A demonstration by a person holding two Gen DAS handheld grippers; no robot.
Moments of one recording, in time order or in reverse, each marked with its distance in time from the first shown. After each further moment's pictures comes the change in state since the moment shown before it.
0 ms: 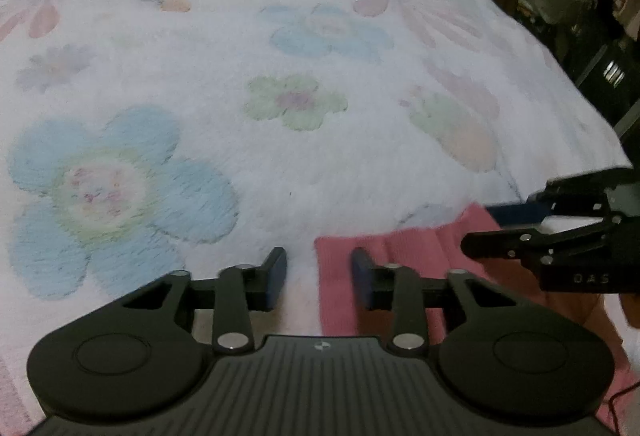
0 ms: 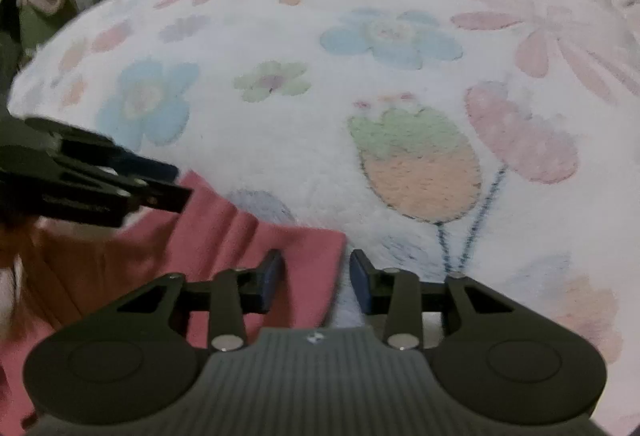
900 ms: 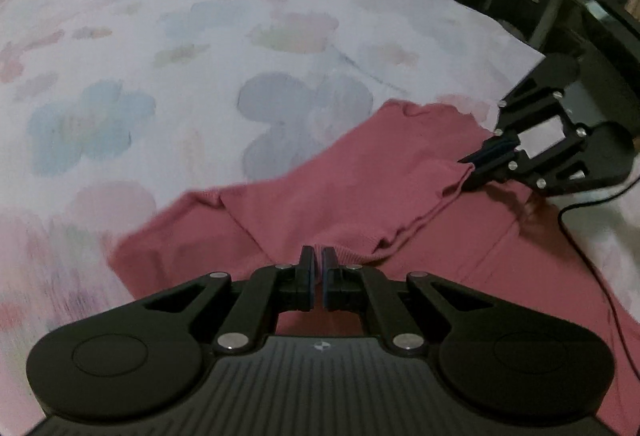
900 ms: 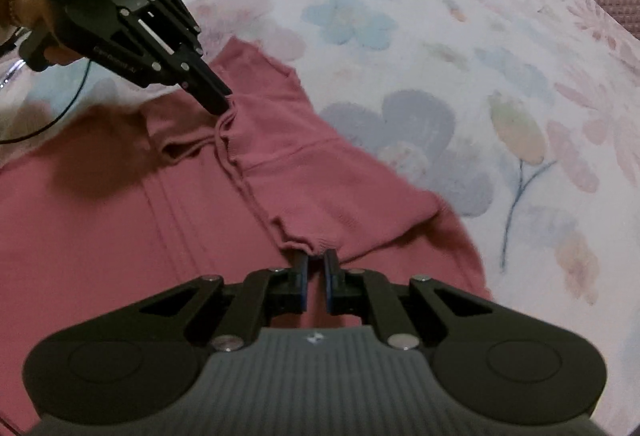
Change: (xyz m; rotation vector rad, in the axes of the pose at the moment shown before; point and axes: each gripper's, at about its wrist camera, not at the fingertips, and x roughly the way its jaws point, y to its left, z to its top) left arm -0.118 -0.069 -0.128 0.300 0.056 -0.103; right arm -0.128 0.080 -0.137 -0.500 0.050 0.121
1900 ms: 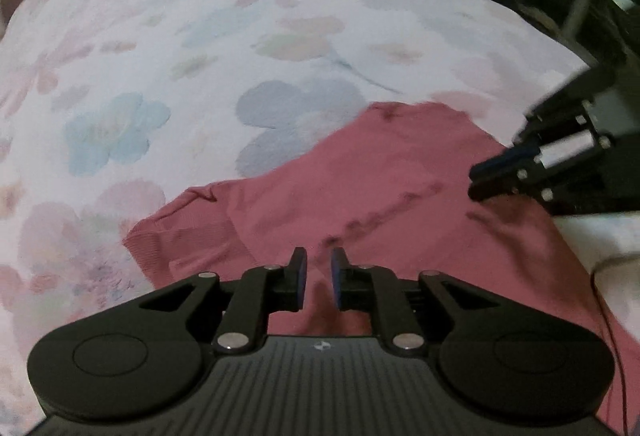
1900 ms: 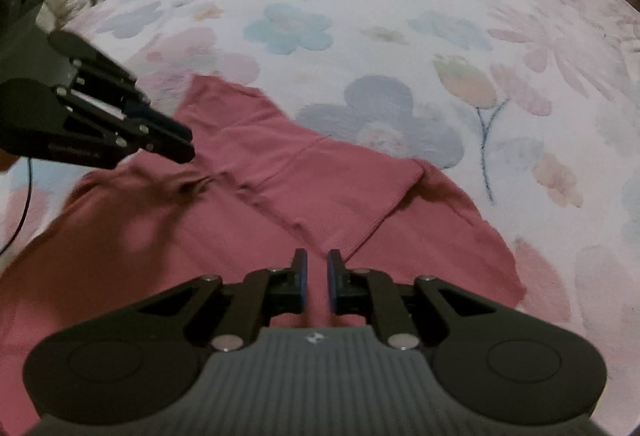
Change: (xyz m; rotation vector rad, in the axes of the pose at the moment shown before) left arm -0.038 -0.068 0.002 0.038 0.027 0.143; right arm -0.042 0.032 0.001 0.305 -0.008 -0.101
